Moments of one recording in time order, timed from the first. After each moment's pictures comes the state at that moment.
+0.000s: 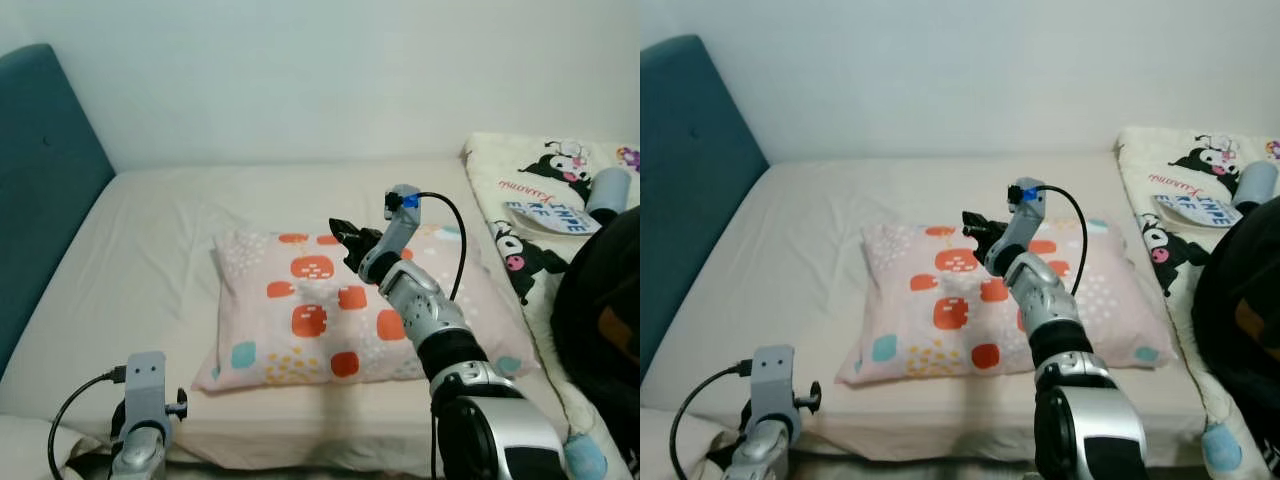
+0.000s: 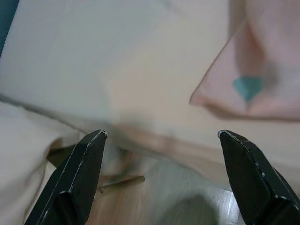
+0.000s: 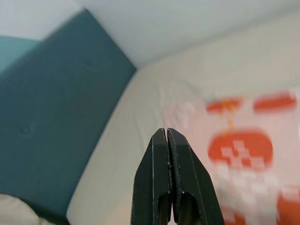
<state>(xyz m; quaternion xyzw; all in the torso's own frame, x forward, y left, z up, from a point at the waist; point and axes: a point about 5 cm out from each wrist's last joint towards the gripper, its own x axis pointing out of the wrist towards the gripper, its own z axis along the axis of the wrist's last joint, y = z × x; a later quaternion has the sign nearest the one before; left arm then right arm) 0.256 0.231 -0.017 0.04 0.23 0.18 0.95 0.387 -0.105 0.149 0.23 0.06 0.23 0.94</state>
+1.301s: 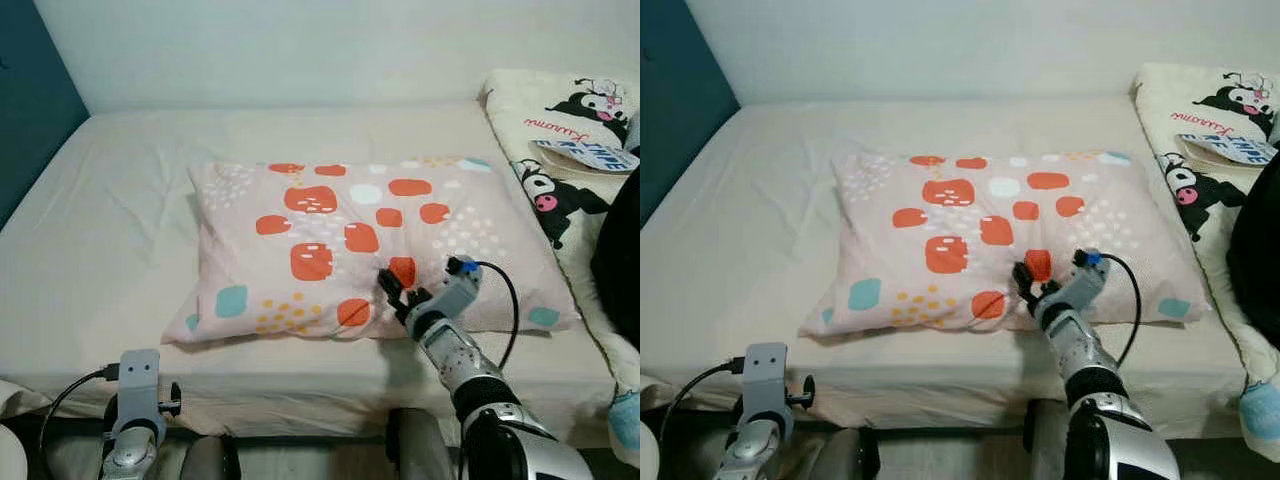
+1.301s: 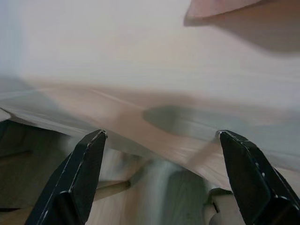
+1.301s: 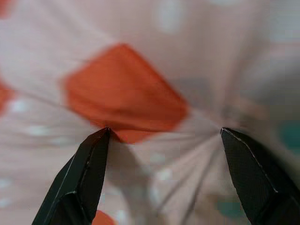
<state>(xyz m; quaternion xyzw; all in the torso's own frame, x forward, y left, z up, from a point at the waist) 0.256 0.238 -0.011 0.05 0.21 0.17 0.96 0.358 -0.184 0.076 0.34 0.16 -0.02 0.93</state>
